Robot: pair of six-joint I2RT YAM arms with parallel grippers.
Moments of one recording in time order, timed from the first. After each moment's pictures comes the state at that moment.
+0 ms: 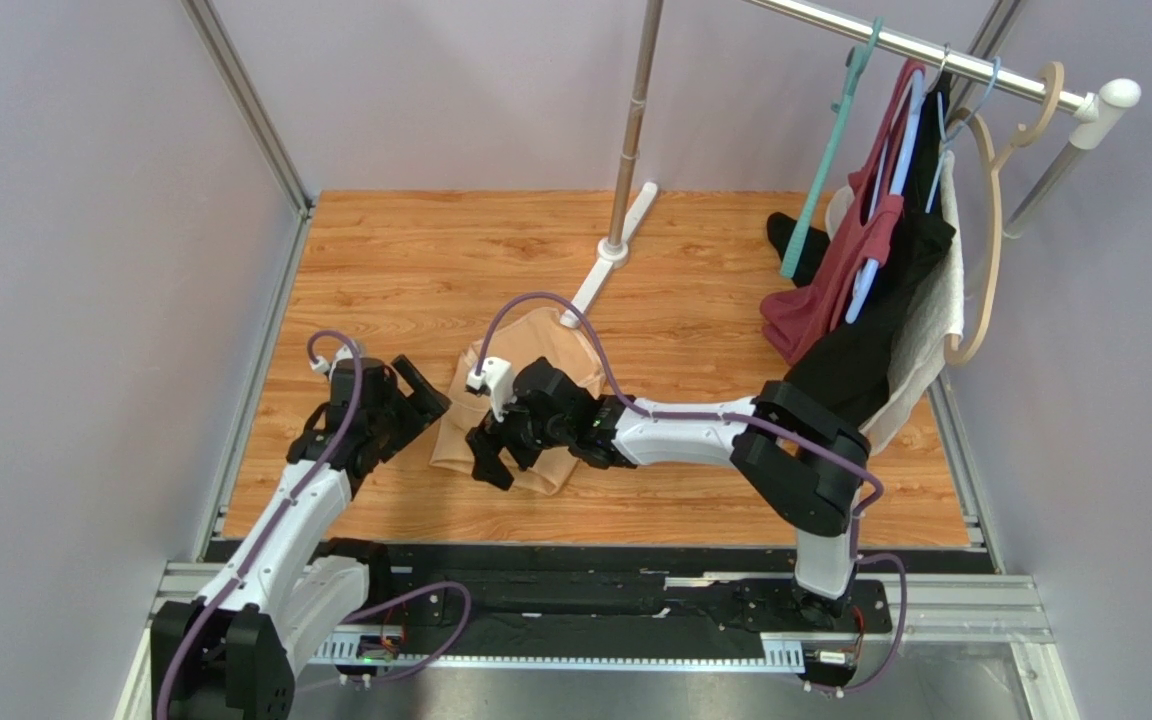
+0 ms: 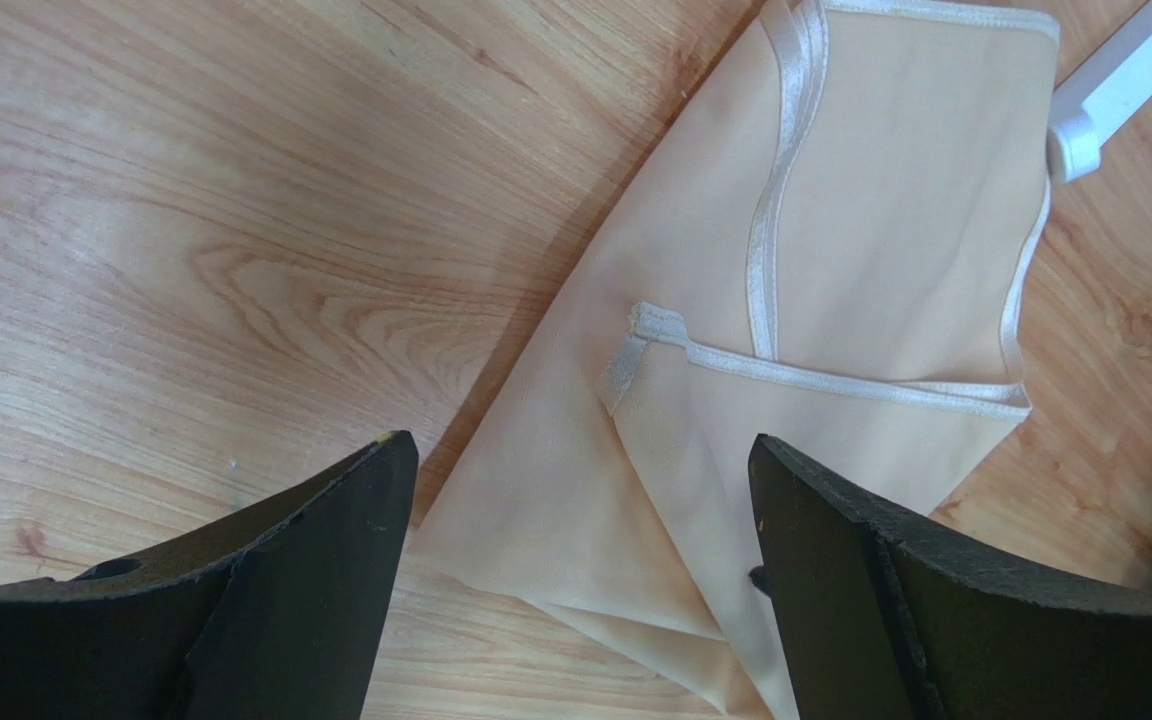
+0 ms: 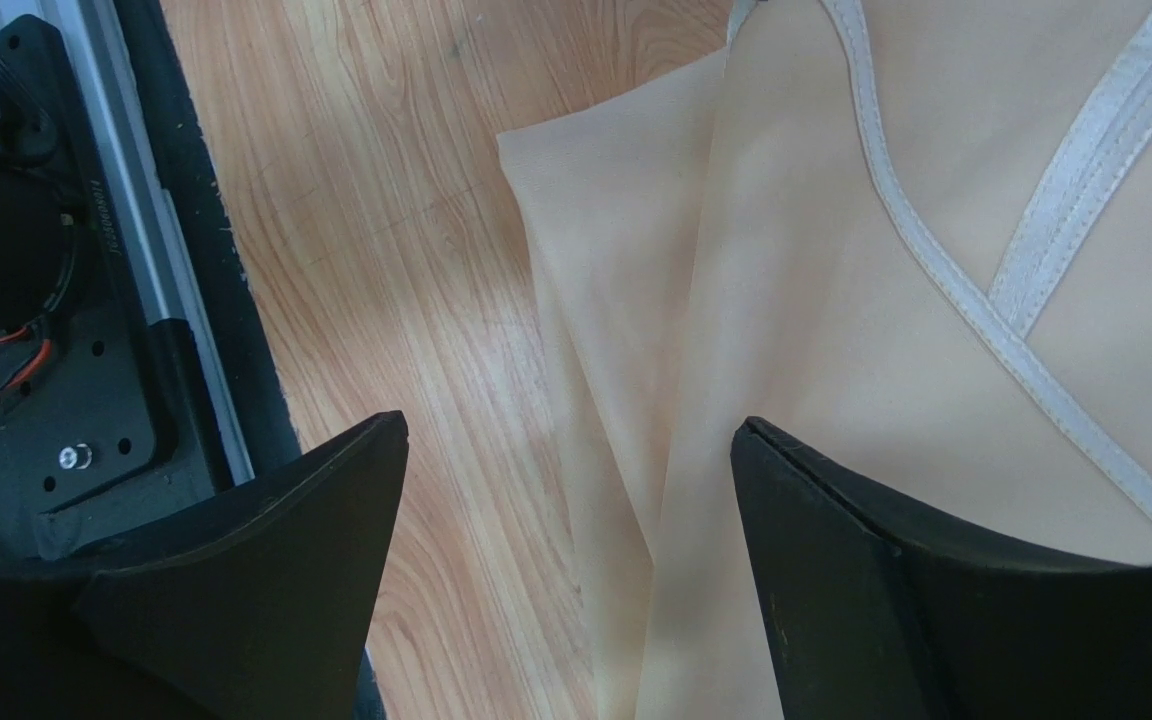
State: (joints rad) left arm -0.12 0.89 0.48 -0.37 -0.01 -0.79; right arm 1.05 1.88 1.13 0.15 -0.25 0.17
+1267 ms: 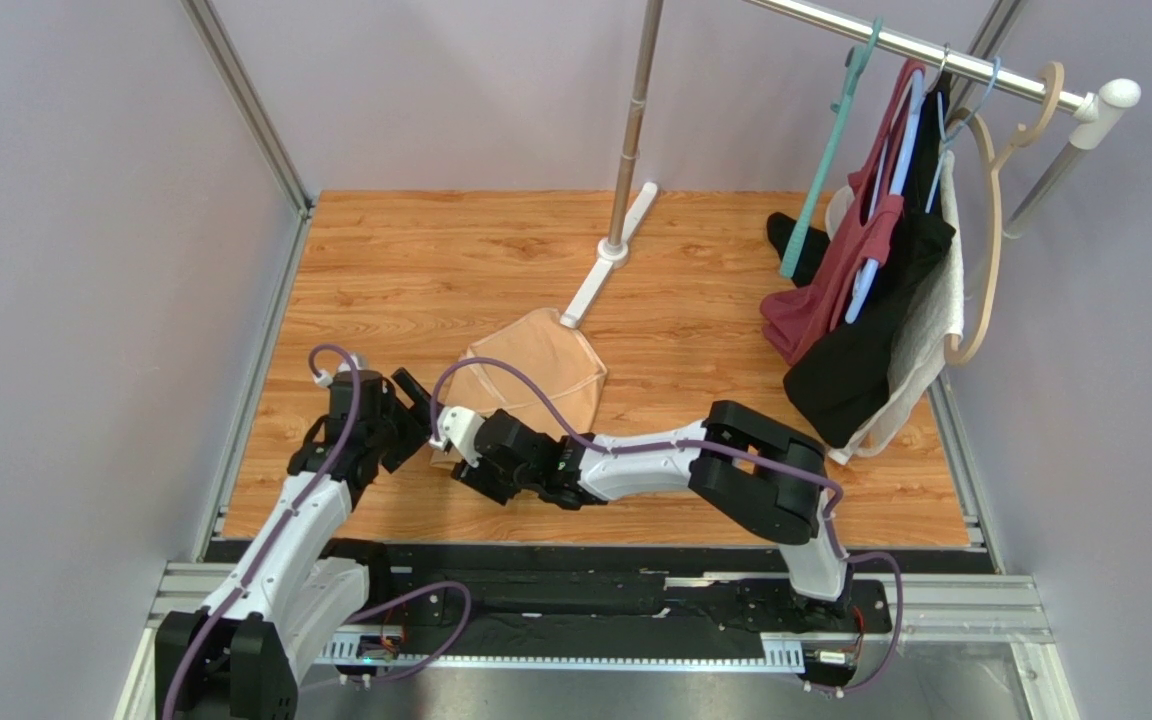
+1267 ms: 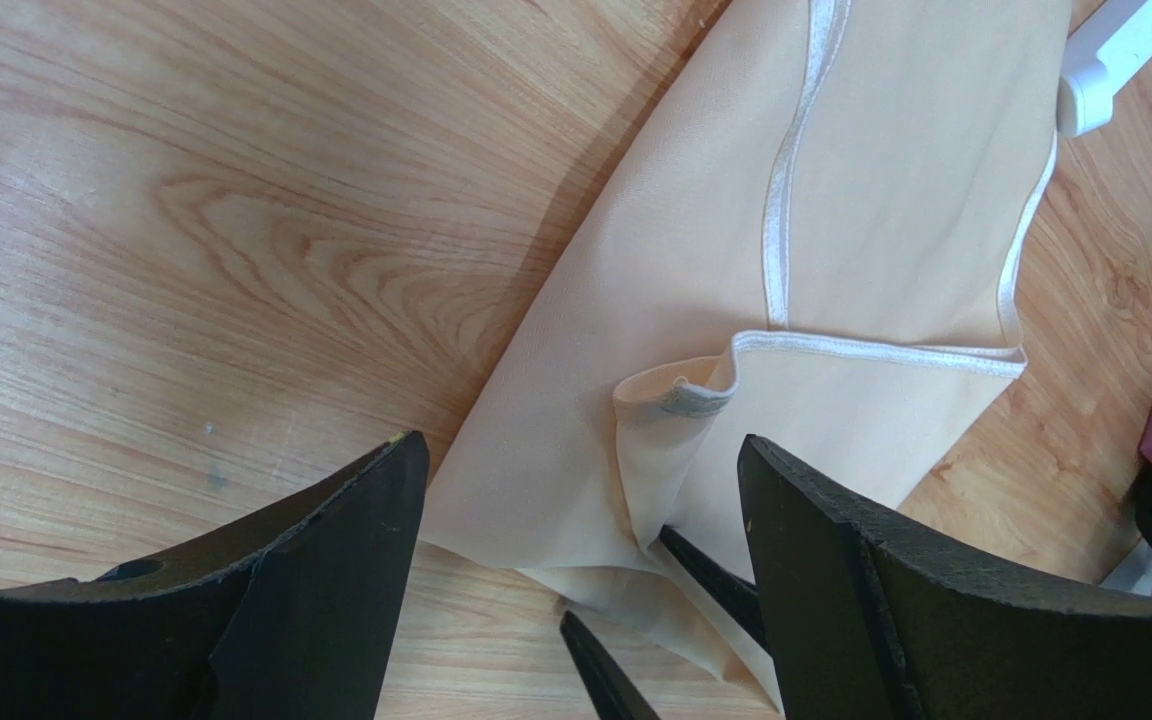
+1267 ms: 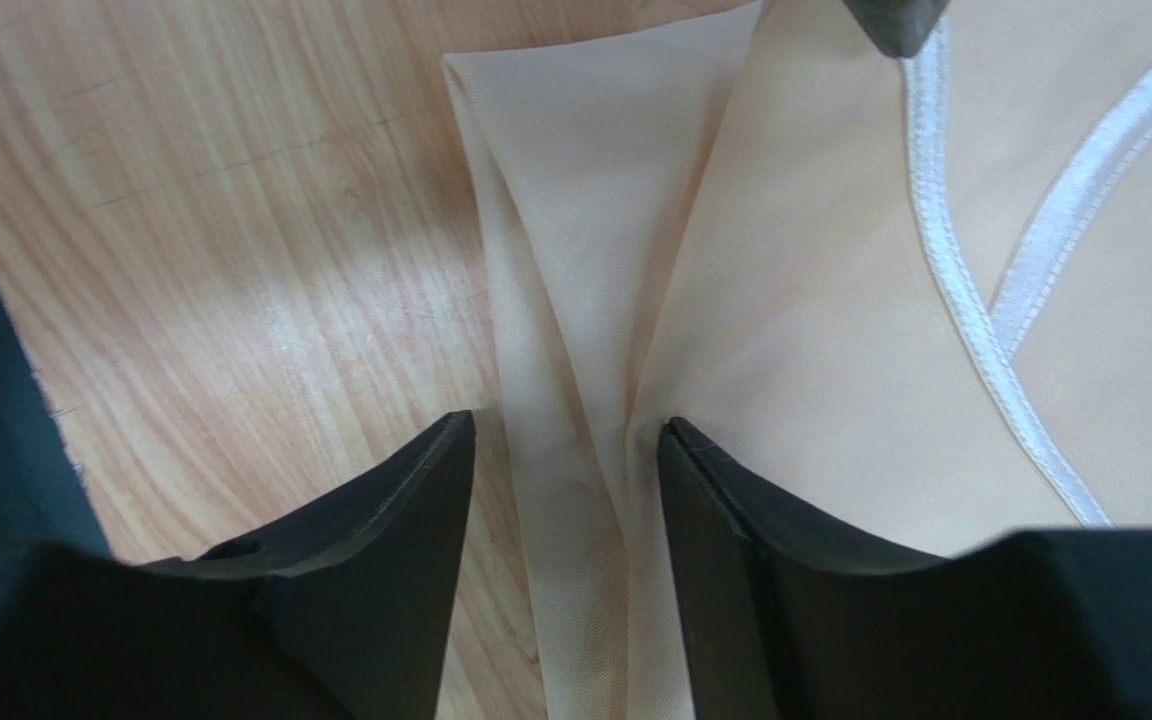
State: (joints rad) left arm -0.10 0.85 0.41 -0.35 0.06 -0.82; right arm 1.22 2.00 1.19 0.13 0.09 -0.06
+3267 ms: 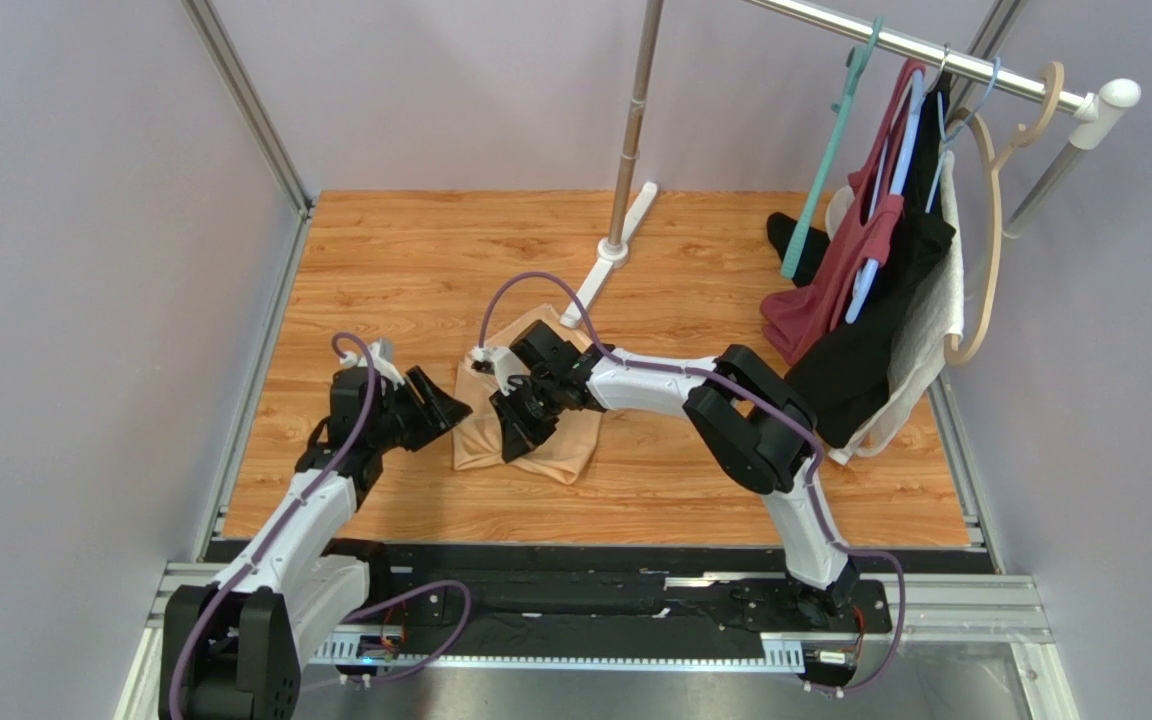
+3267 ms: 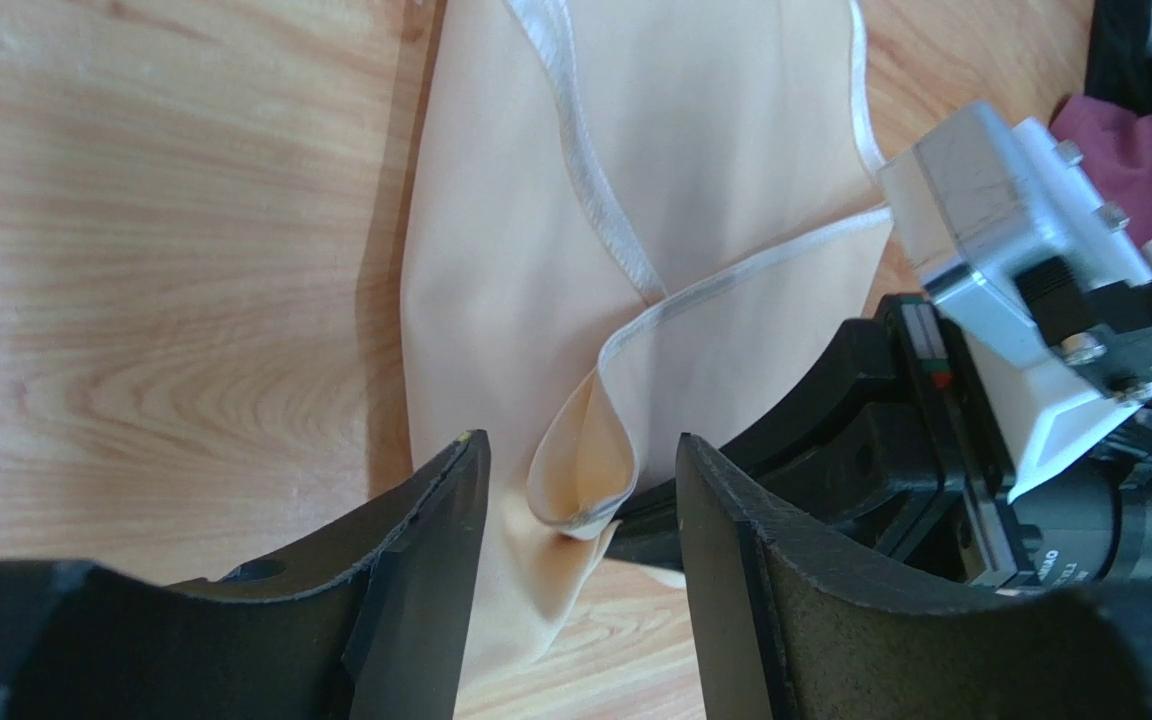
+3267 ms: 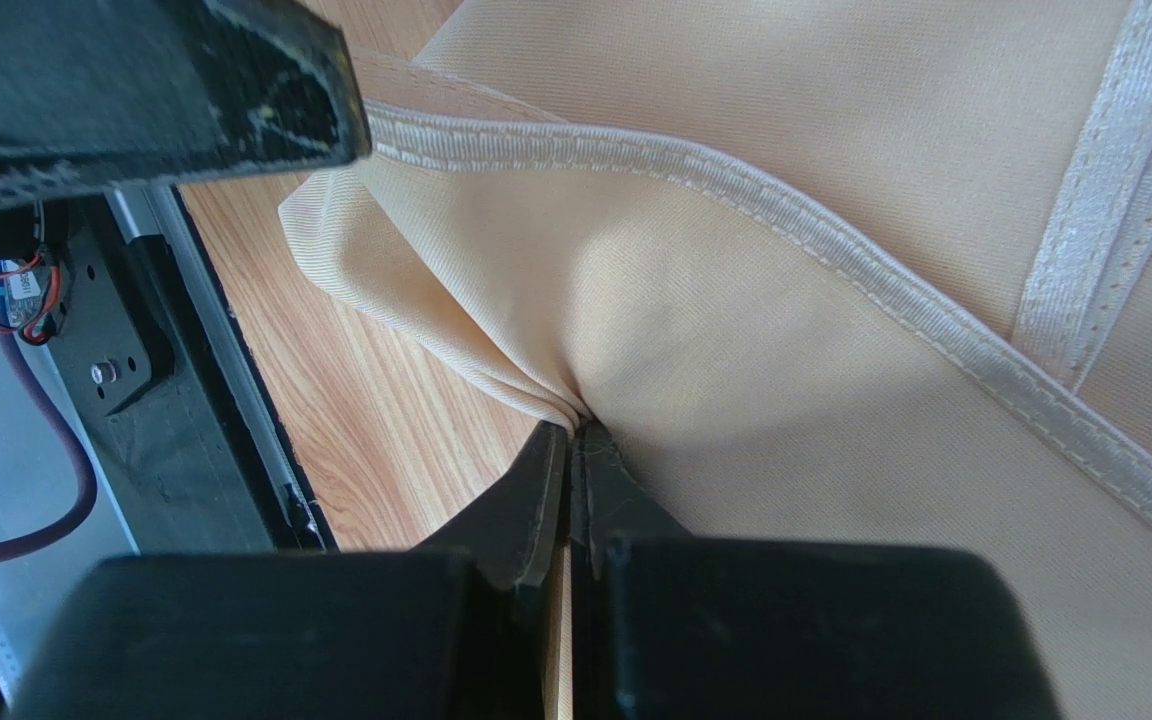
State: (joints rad) left arm -0.08 0.91 0.34 -0.06 0.32 -0.68; right arm 0.91 2.13 1.46 -0.29 -0.56 0.18
